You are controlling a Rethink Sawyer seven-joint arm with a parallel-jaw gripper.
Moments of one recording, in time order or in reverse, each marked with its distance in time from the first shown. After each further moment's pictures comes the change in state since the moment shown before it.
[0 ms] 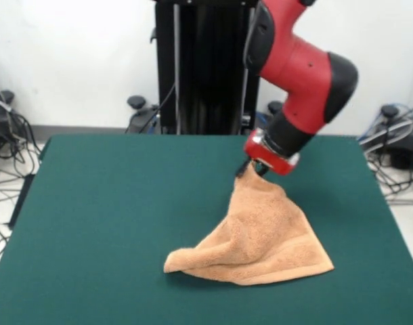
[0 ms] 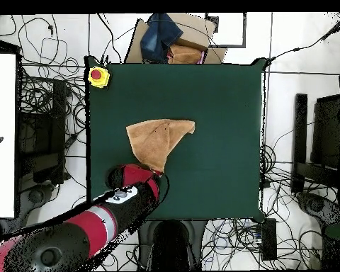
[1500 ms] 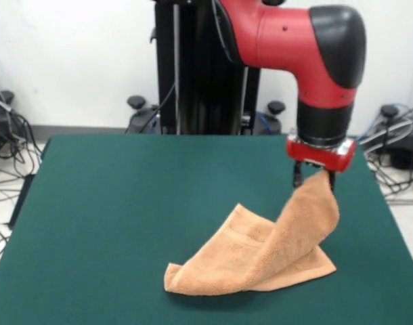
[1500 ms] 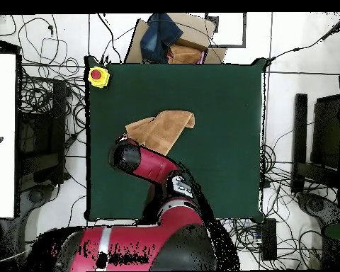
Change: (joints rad) arm -0.499 -0.432 0.574 0.192 -0.122 -0.094 0.000
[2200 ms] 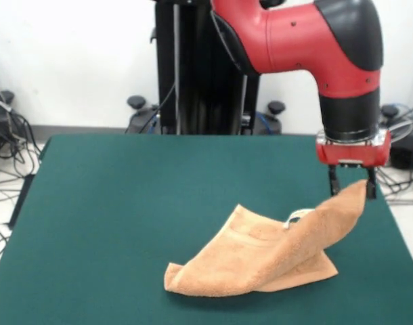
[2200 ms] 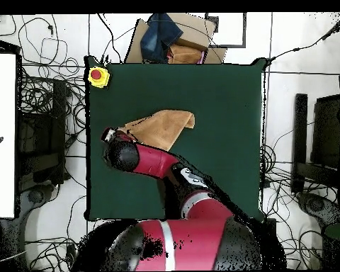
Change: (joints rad) arm -0.169 -0.030 0.241 0.035 -0.179 -0.094 0.000
